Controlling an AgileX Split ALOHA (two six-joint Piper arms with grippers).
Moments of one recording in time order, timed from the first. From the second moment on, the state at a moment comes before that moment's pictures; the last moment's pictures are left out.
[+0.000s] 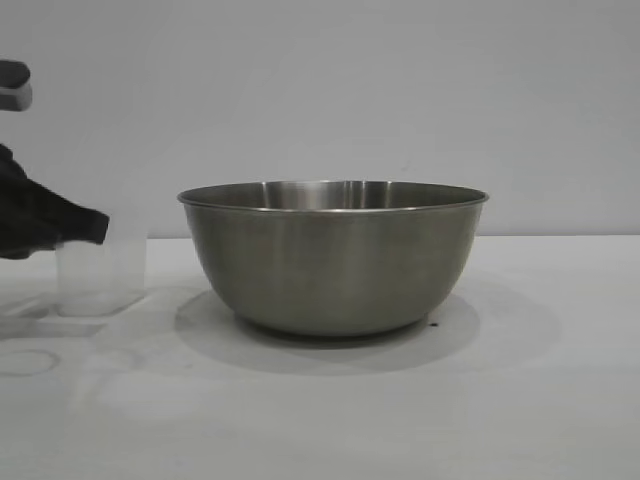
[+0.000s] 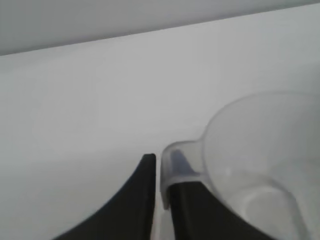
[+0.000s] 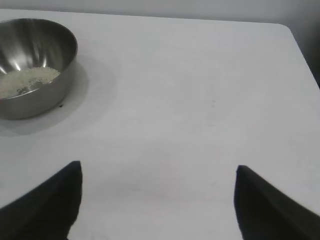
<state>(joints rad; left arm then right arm) -0.35 2.08 -0.53 -0.35 -1.14 0.13 0.08 -0.02 -0.49 0.06 1.14 -0.07</state>
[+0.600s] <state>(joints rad) -0.35 1.79 -0.35 -0.27 -0.98 0.15 0.08 -0.02 -0.49 0.06 1.14 -0.07</state>
